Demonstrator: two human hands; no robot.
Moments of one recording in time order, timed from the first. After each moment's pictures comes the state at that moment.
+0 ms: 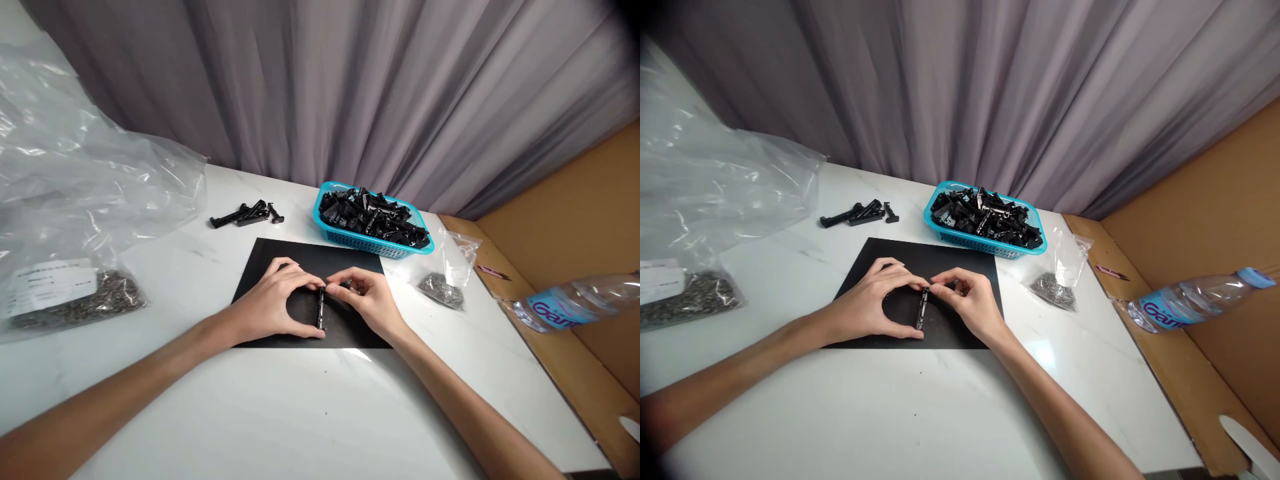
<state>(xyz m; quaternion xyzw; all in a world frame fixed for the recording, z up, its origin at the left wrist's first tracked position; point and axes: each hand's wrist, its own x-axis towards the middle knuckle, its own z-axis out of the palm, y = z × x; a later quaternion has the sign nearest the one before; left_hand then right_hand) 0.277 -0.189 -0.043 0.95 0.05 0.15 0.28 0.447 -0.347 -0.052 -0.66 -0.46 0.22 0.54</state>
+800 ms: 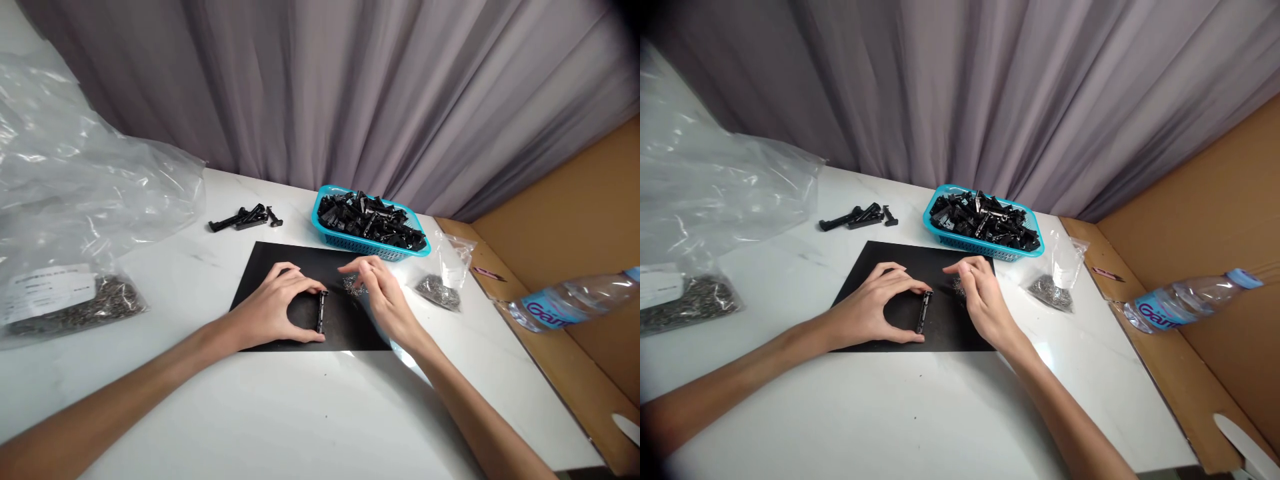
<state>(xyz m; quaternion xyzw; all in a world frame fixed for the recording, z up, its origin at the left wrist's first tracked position) 0.278 -0.192 -0.041 0.96 0.02 0.15 0.25 0.451 -0.361 -0.030 -0.69 -0.51 0.10 0.50</state>
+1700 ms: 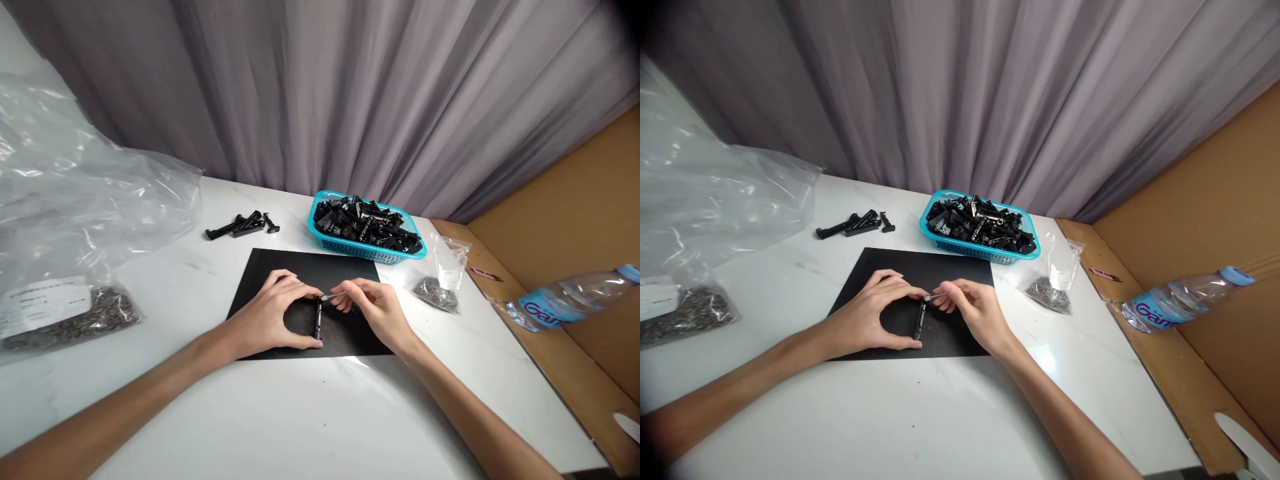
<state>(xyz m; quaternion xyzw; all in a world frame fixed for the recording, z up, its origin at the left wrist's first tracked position) 0.276 -0.191 -0.041 0.95 0.05 0.16 0.27 0.447 -0.359 -0.042 -0.61 -0.45 0.26 0.59</state>
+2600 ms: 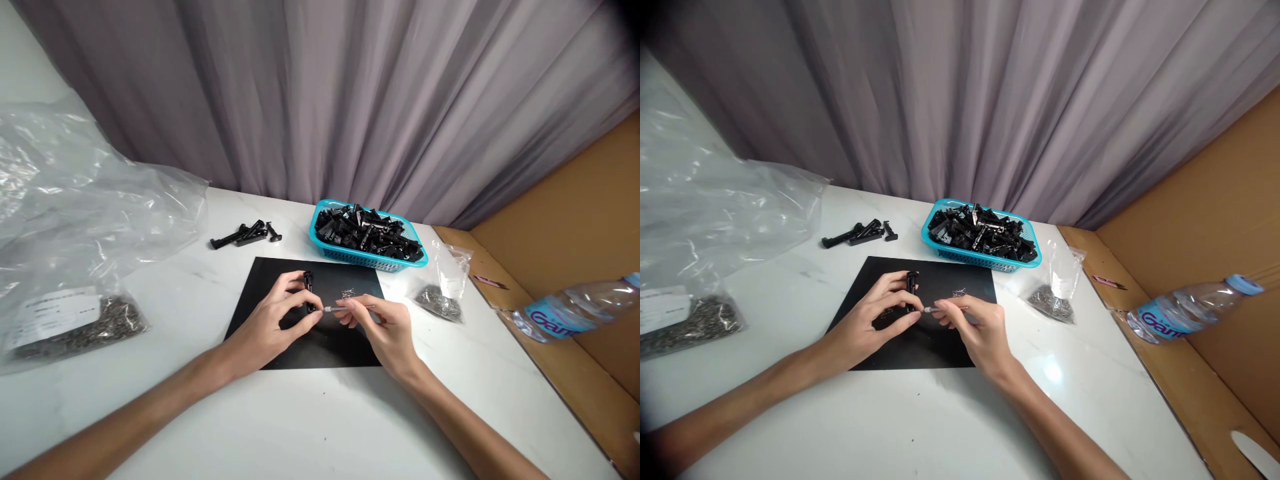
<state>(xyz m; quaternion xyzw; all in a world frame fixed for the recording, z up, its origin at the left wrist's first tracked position) 0.269 -0.210 -0.033 0.90 0.13 0.19 0.37 0.430 -0.368 -0.038 -0.62 -0.50 0.10 0.60</state>
